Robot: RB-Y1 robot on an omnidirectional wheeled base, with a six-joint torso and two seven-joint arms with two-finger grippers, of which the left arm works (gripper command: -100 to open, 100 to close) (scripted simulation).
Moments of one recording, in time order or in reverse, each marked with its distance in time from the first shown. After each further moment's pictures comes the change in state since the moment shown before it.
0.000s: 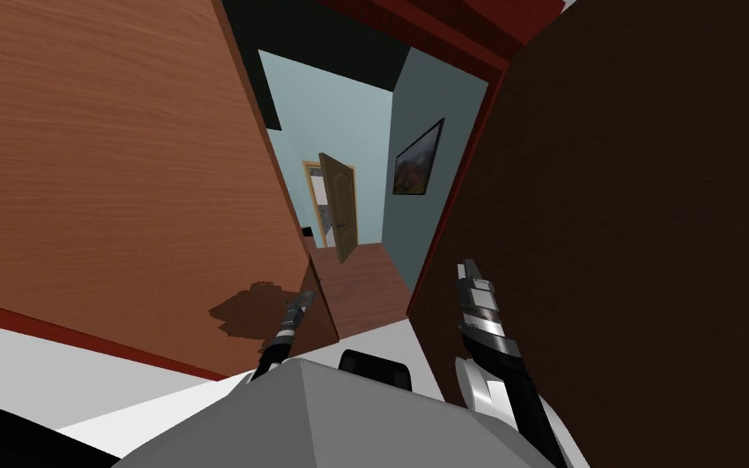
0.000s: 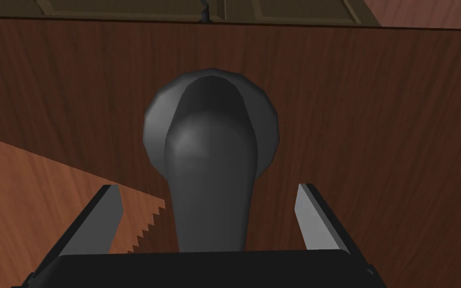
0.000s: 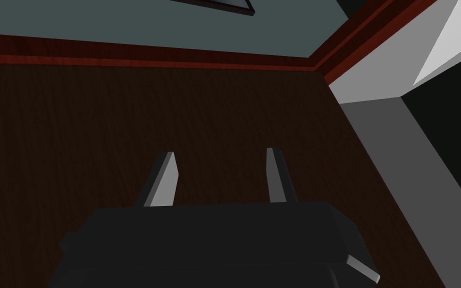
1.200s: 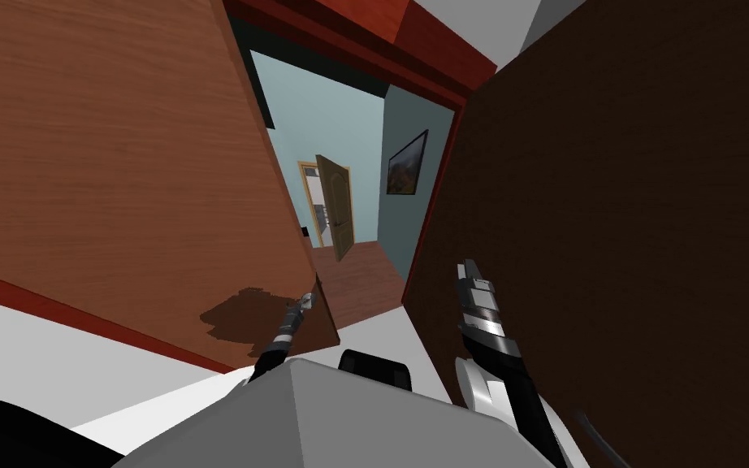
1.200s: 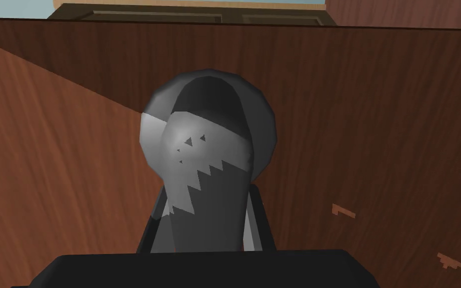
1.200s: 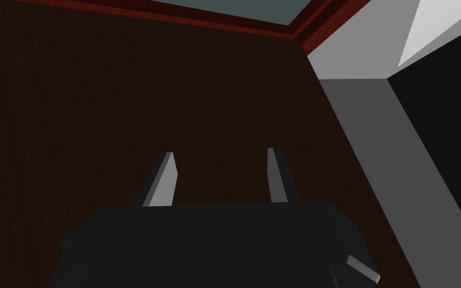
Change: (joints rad) arm 0.037 0.028 -0.047 0.000 -0.028 -0.044 0.046
